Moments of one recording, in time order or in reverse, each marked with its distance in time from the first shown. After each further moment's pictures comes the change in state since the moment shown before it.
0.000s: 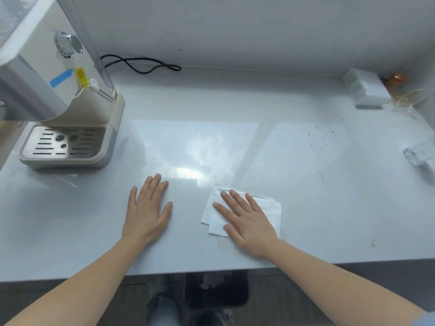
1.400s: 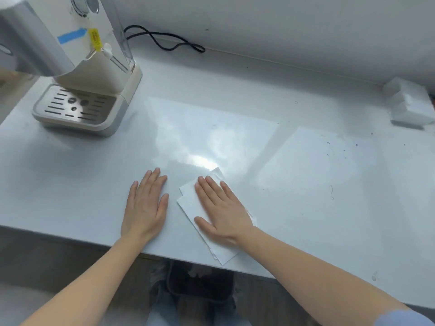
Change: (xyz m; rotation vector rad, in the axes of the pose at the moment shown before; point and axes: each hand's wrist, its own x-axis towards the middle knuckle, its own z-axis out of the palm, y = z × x) left_hand -0.032 0.049 0.014 -0.078 0.109 -0.227; right_hand 0.038 -0.010 -0.006 0.017 -0.066 -0.259
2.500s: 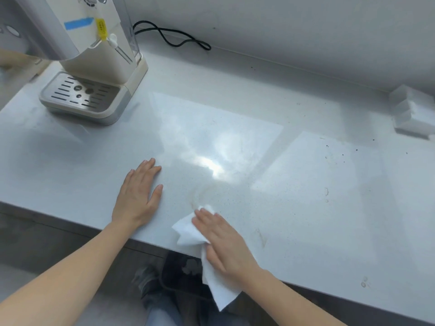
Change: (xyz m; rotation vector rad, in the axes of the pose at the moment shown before) left_hand -0.001 -0.001 -0.001 -0.035 0.033 0.000; right_hand -0.083 -0.022 -0.006 0.397 0.160 -0.161
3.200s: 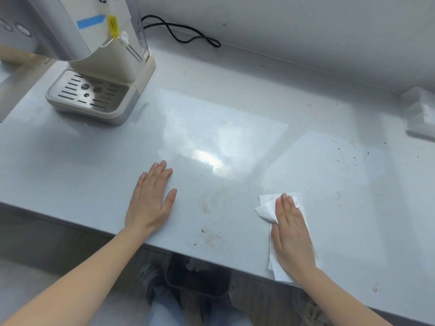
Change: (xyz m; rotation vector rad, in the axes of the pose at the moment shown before) left_hand -0.002 0.005 -0.005 -0.038 -0.036 0.009; right_hand -0.042 0.076 -0.026 -0.345 0.141 0.569
